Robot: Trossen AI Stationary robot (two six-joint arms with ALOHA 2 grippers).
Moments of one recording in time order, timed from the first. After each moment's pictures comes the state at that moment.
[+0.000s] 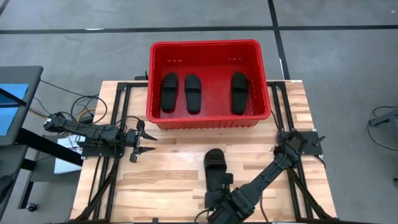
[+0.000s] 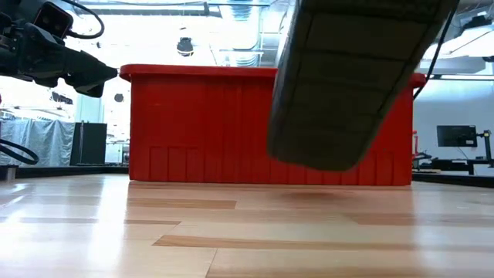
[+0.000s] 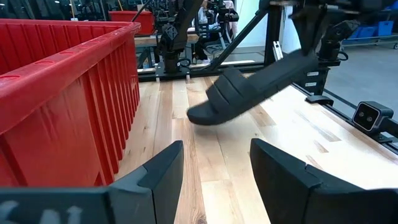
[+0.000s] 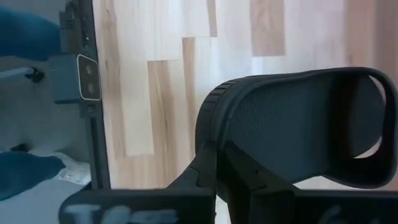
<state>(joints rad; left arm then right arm) -0.26 0.15 0.01 0.06 -0.14 0.03 0.70 2.31 2.36 -1.48 0.28 0.68</state>
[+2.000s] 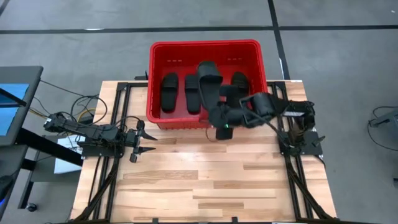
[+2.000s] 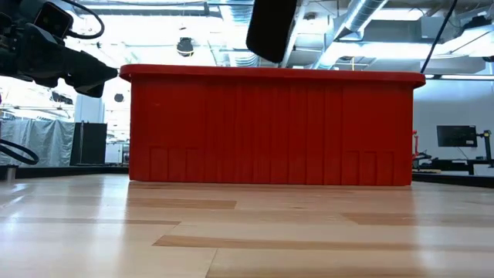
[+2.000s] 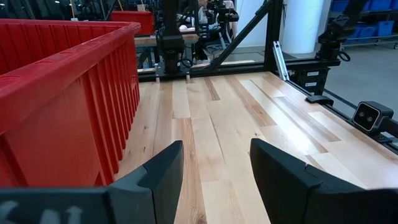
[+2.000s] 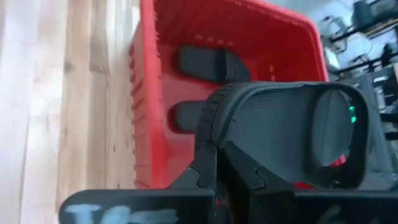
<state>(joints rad) -0.26 0.15 0.01 0.06 -0.14 0.03 0.21 1.88 2.36 -1.50 0.64 -0.12</state>
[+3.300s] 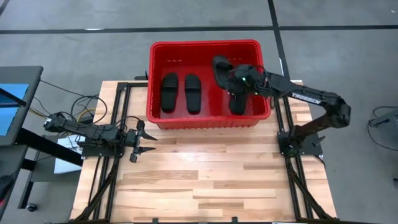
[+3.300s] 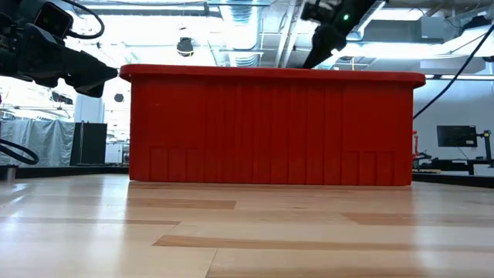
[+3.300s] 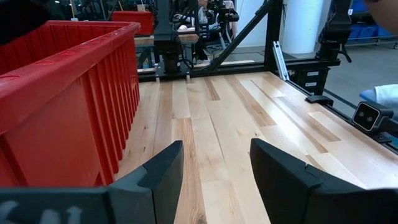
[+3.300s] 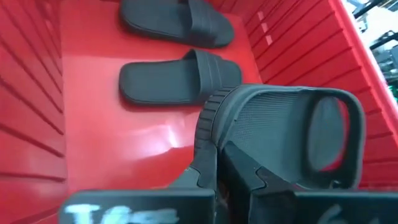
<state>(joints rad) -0.26 0.15 0.01 0.06 -0.14 0.03 -0.39 1.37 1.30 -0.67 0.17 -0.49</state>
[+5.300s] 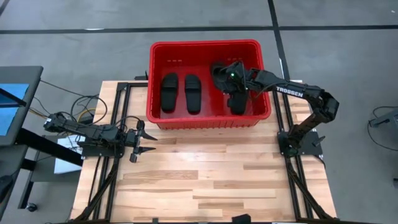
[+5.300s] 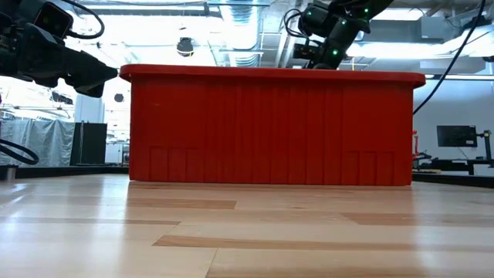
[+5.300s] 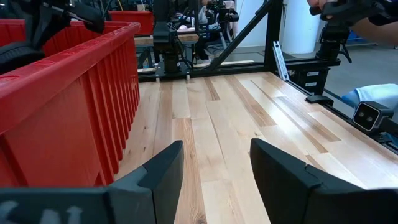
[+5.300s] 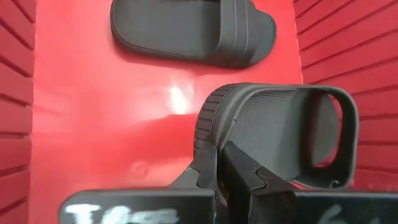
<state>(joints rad) -0.26 0.15 0.01 0.06 -0.14 0.03 -0.52 1.55 1.30 -0.66 0.07 -0.68</state>
